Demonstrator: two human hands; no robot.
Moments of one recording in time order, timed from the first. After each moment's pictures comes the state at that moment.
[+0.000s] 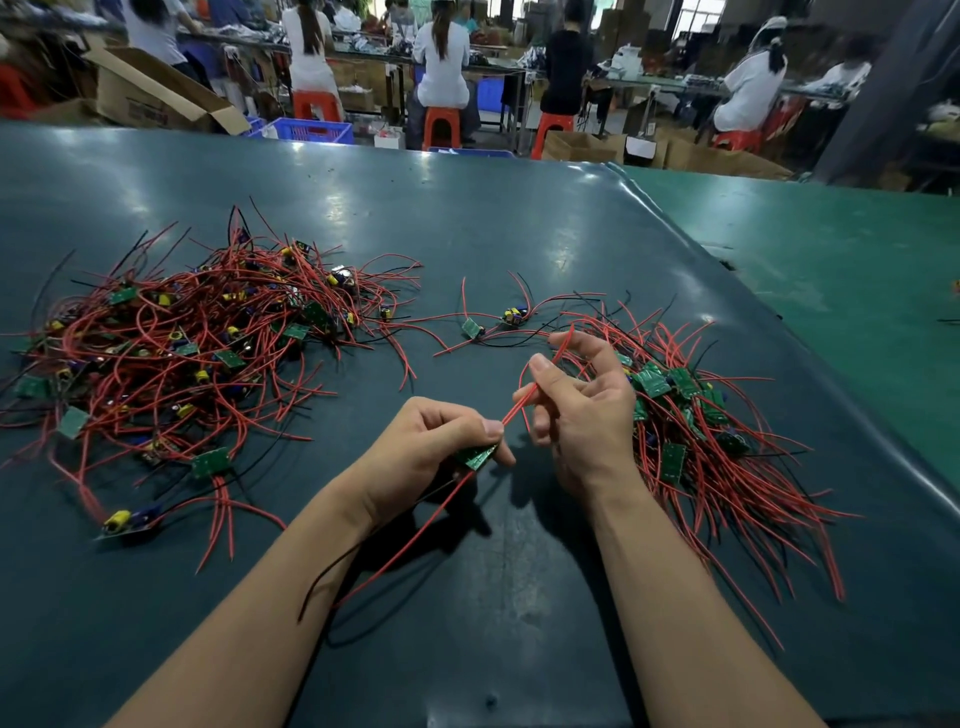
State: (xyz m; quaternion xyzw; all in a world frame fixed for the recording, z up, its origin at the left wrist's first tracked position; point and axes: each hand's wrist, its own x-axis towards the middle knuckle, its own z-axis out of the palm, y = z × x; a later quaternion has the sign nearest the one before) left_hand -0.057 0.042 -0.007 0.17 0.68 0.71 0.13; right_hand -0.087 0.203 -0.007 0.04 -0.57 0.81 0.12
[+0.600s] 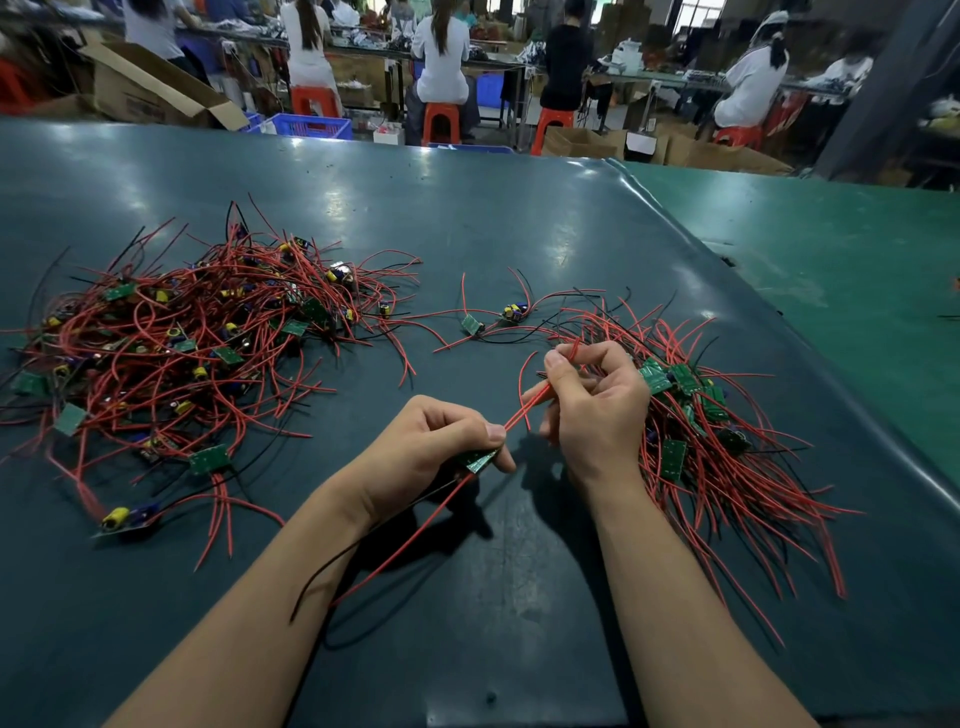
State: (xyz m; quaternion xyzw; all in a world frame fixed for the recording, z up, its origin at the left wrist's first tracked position) left_hand -0.057 0.039 -0.006 0.18 0.69 0.69 0.15; right_hand -0.085 0.206 -0.006 0.01 -0.63 0.74 0.22
